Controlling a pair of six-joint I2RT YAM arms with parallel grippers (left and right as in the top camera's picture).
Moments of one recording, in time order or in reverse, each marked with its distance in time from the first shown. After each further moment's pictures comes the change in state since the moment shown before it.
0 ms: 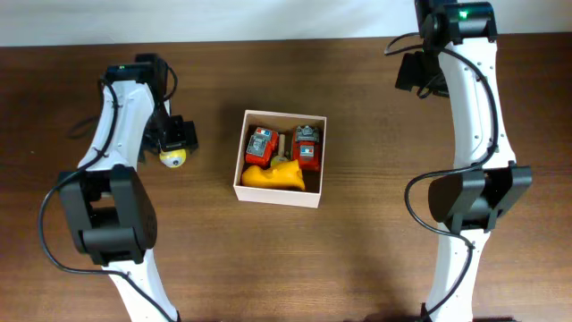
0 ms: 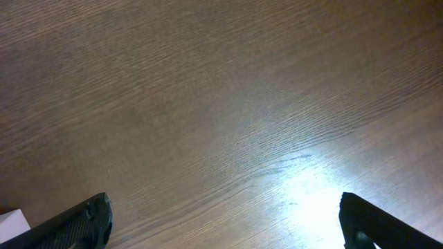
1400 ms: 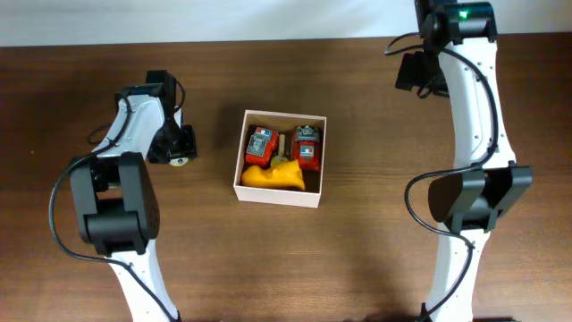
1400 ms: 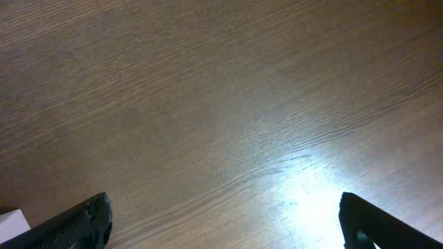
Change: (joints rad) left arm 0.001 0.071 -0.133 0.257 0.031 0.077; right arm 0.000 0.000 0.000 0.000 0.000 0.000
